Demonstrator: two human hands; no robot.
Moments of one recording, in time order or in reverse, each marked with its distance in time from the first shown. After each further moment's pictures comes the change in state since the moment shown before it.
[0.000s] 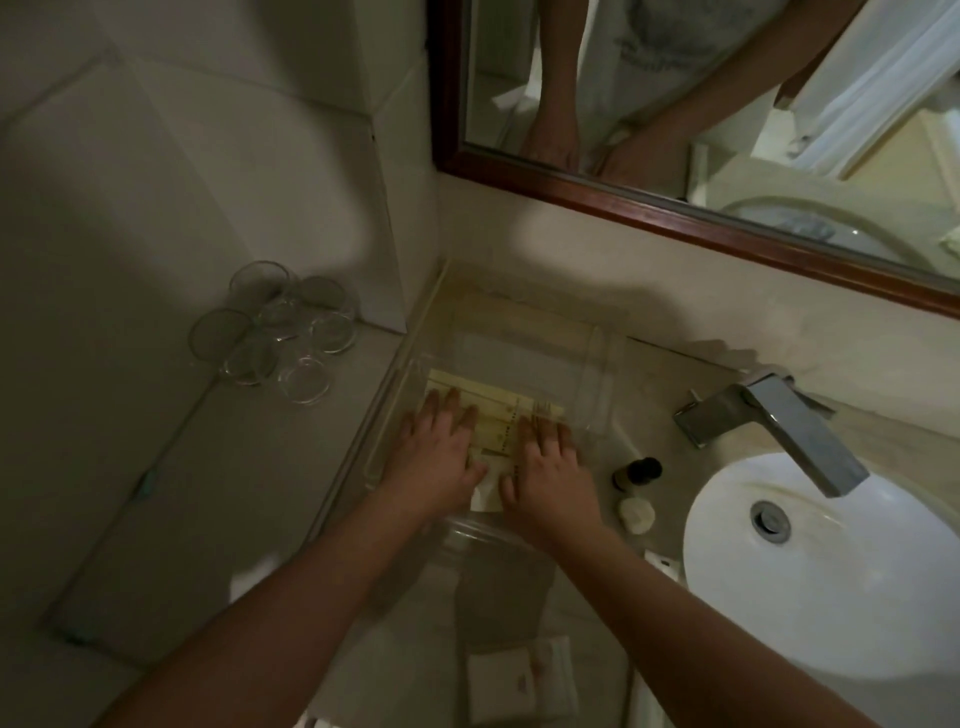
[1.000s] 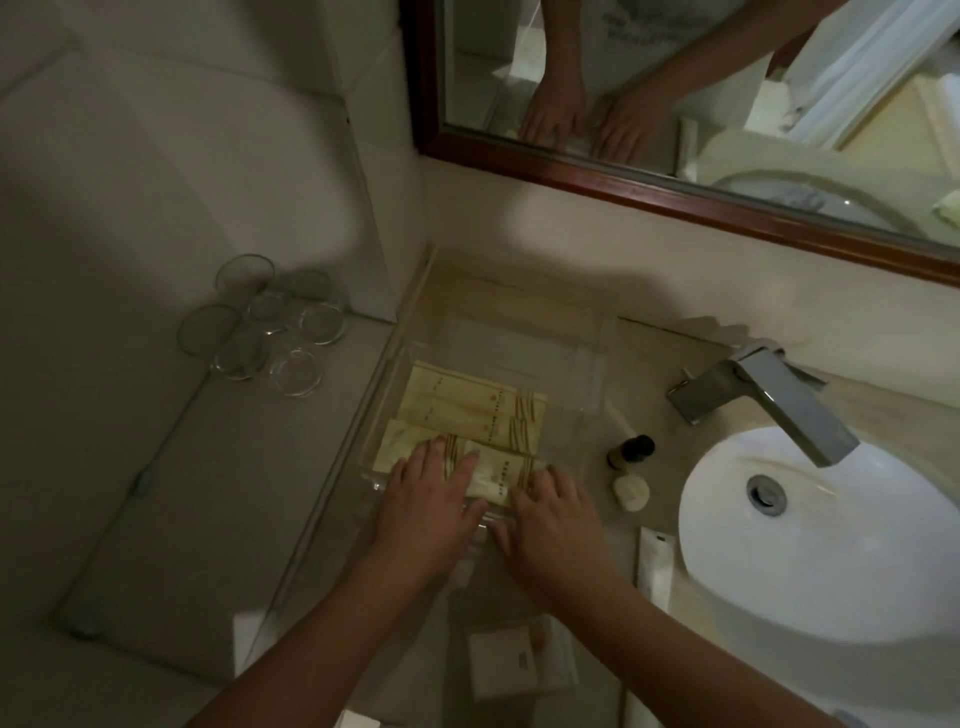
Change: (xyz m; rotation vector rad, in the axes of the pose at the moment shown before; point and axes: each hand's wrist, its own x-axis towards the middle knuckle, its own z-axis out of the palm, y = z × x) left_hand -0.058 0.015 0.024 -0.008 0.044 -0.014; right_hand -0.062 0.003 0.008 -0.164 -0.013 -0.129
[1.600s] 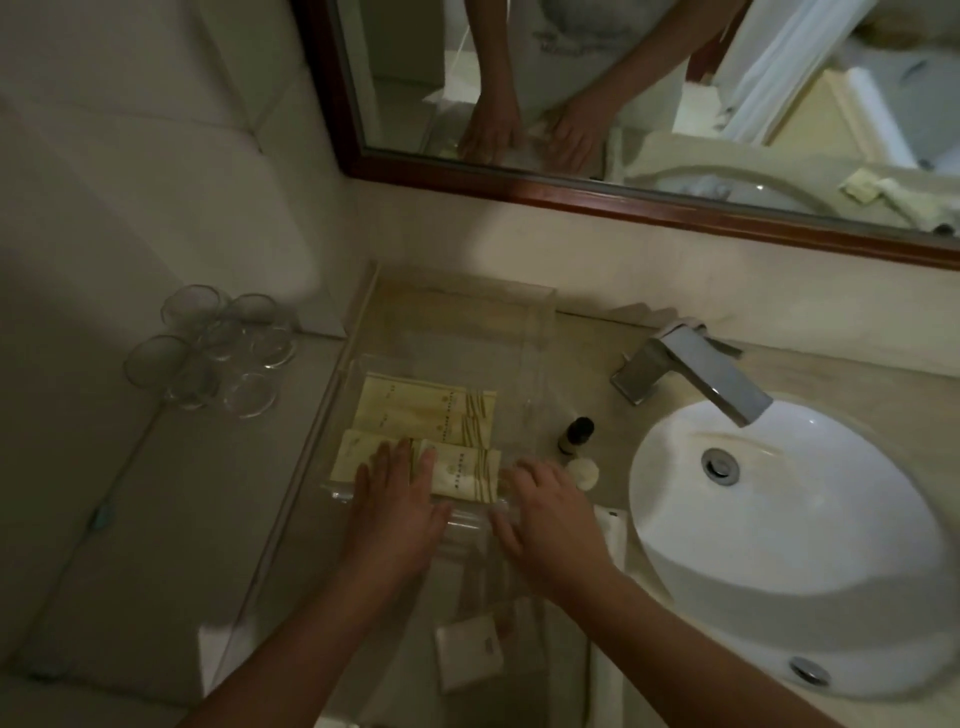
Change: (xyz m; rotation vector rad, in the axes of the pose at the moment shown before) left_hand -0.006 0.015 0.010 -0.020 0.070 0.012; right_hand -0.030 0.036 -0.006 0.297 0.167 0.061
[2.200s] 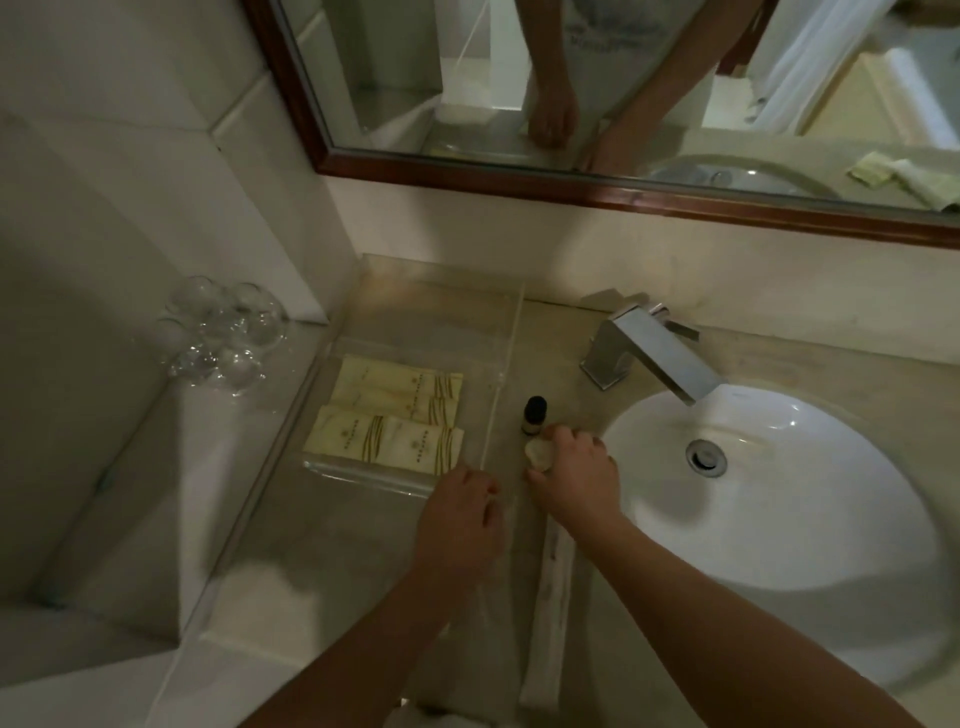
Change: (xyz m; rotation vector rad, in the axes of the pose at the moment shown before) left_hand -0.027 0.125 0.035 -0.376 0.224 -0.010; right_hand 0.018 0.100 -0.004 0.040 0.064 0.274
